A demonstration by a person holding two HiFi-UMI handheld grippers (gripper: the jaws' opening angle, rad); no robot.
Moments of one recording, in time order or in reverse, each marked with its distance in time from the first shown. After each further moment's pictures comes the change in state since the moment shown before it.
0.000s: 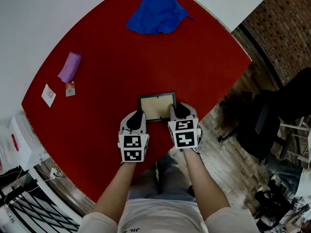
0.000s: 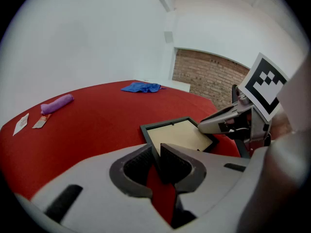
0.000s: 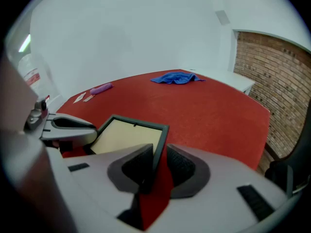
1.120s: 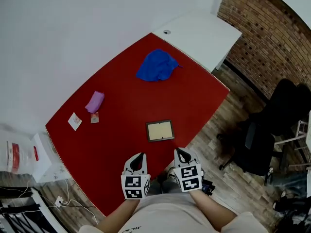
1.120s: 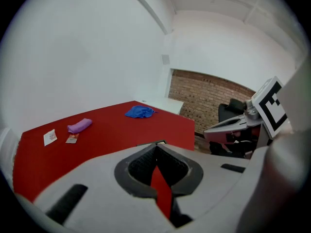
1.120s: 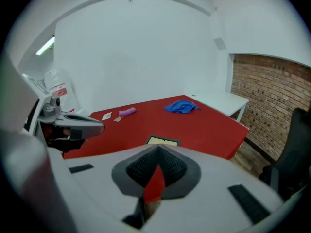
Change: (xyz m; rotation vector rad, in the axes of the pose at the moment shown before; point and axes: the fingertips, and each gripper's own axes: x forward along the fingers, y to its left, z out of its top) left arm -0.192 -0.047 0.054 -0.021 -0.141 -0.007; right arm -0.202 0.062 0.012 -0.046 -0.189 0.030
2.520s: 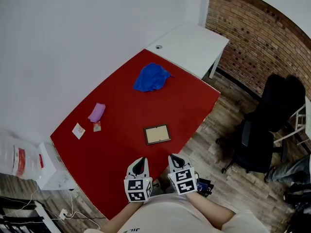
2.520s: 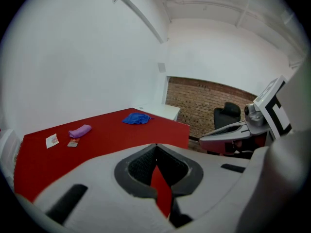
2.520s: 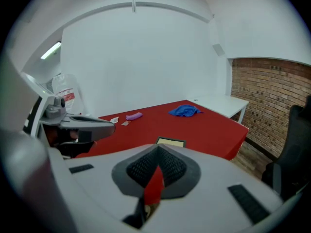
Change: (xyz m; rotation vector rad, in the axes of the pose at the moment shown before) left arm -0.041 -0.032 0.005 0.020 -0.084 -0.012; right arm -0.047 0.035 -0.006 0.014 -0.075 0.017
